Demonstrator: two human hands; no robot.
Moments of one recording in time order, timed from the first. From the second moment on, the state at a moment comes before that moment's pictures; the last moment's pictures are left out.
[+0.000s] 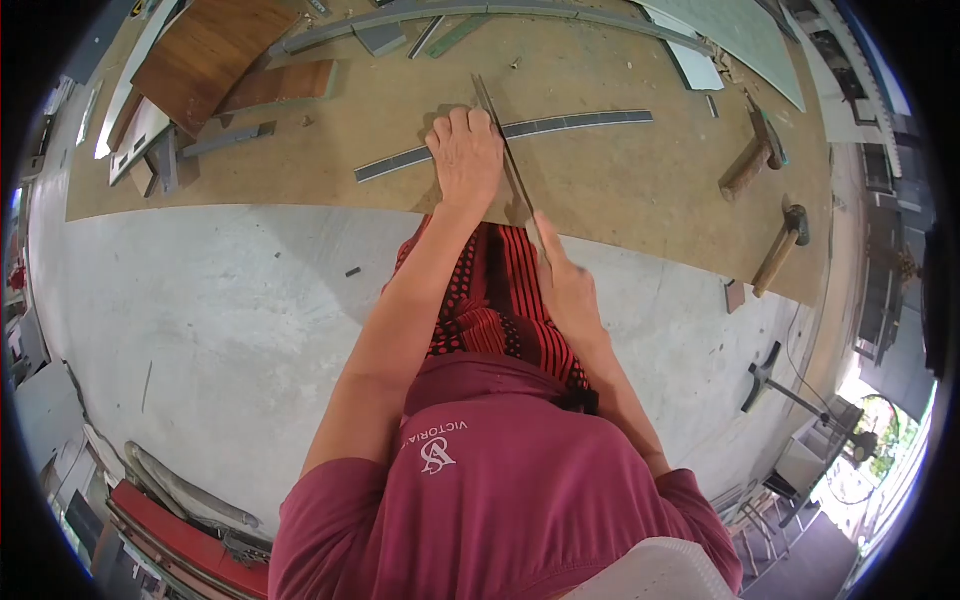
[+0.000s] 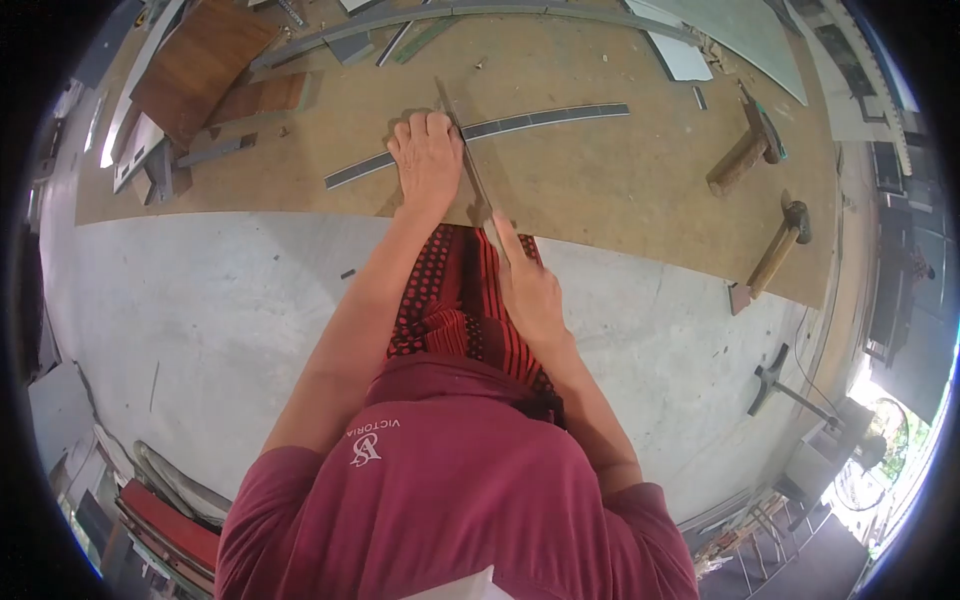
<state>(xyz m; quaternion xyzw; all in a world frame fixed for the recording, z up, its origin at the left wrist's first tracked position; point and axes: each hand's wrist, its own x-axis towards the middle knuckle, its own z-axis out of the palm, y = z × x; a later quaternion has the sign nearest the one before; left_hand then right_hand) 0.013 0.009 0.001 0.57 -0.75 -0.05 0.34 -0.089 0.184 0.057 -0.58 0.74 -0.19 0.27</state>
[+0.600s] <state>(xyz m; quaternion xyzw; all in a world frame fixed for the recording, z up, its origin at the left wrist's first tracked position) 0.014 0.010 -0.001 0.57 -0.75 -0.05 0.33 -0.091 0.212 0.067 -0.51 0.77 -0.15 0.35</state>
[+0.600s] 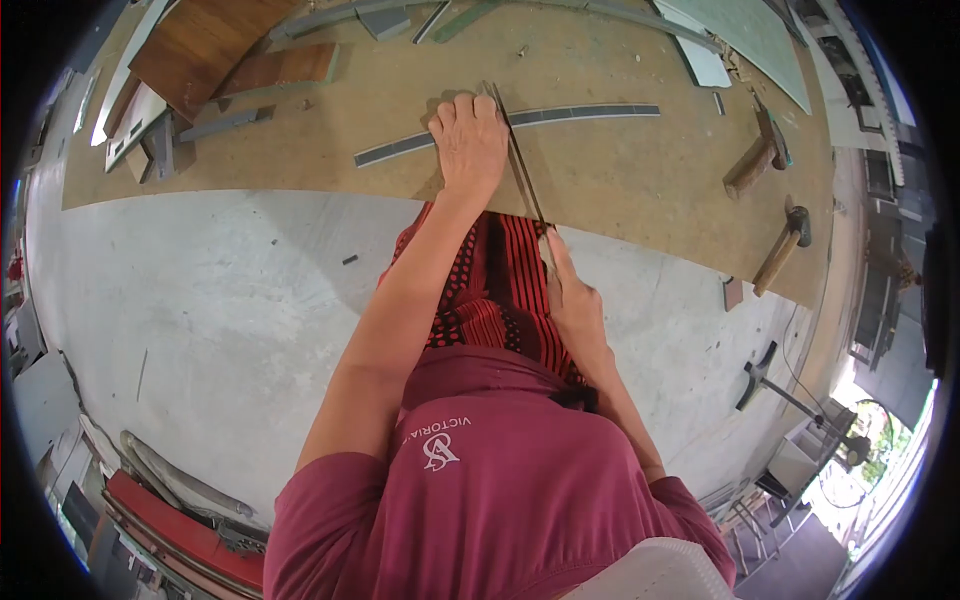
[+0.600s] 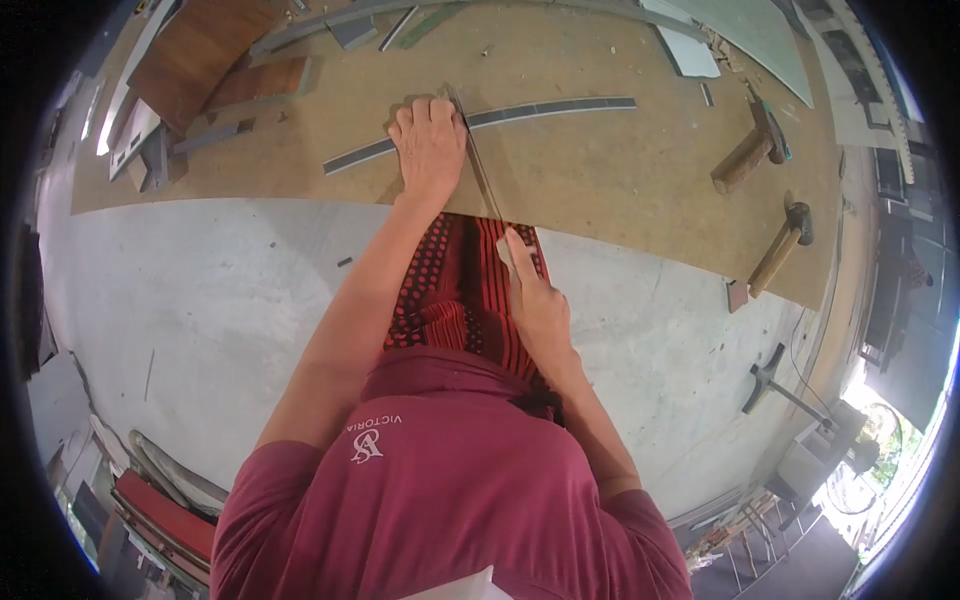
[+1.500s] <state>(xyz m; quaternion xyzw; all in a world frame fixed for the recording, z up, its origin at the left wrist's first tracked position) 0.015 0.006 -0.002 0.57 -0.75 -0.02 0.34 -0.089 0.167 0.047 -0.60 0.74 -0.20 0.24</state>
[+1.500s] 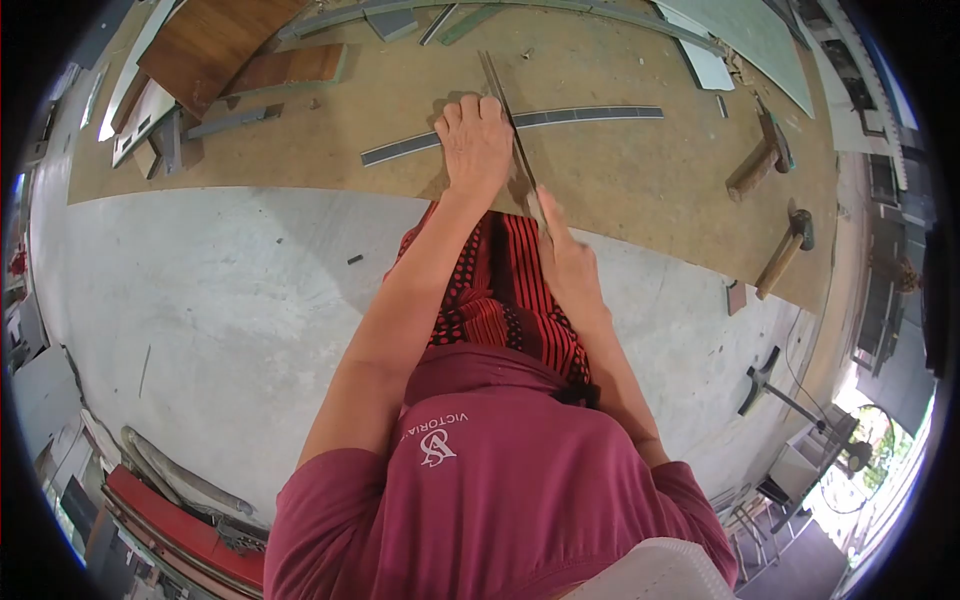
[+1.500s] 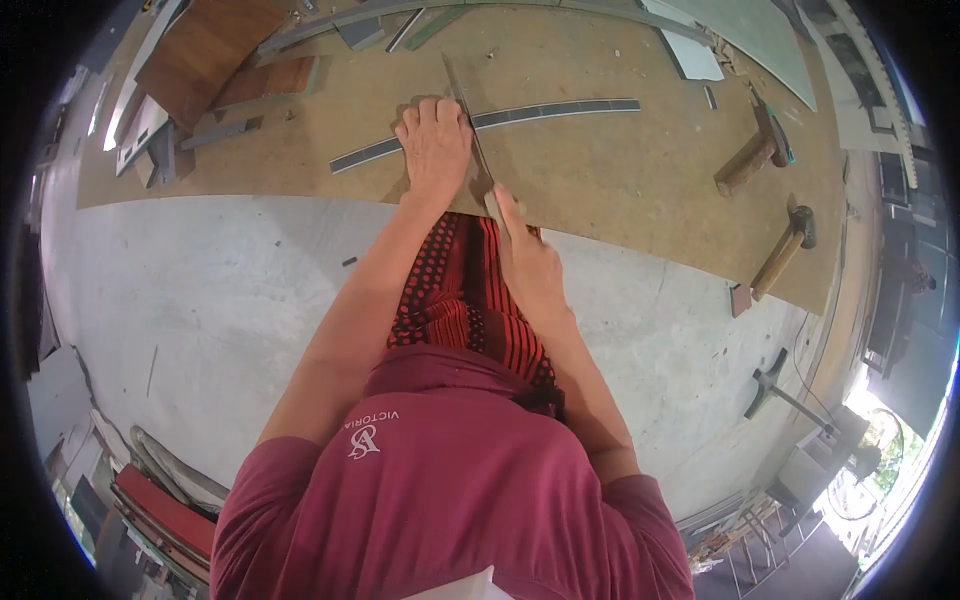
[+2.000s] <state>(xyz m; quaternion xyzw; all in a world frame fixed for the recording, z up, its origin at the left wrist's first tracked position) 0.016 0.008 0.000 0.57 -0.75 -0.03 0.33 -0.086 0.163 0.045 -0.62 0.72 -0.22 0.21</state>
